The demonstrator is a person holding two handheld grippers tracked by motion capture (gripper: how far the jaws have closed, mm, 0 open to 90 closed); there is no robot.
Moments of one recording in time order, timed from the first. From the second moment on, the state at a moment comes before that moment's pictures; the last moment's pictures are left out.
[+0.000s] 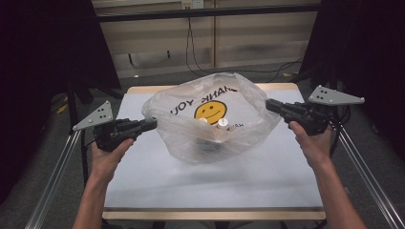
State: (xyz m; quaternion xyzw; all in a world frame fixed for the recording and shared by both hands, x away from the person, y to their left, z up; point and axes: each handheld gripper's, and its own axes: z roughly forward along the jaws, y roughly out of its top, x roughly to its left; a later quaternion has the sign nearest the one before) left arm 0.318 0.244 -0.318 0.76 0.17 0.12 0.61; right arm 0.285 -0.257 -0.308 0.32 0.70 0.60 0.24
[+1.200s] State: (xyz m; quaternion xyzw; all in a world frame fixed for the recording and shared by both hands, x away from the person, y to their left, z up) left arm 0.355 0.227 -0.408 0.83 0.21 0.04 0.51; right arm 0.303 -0.278 -0.396 0.40 0.73 0.53 0.18
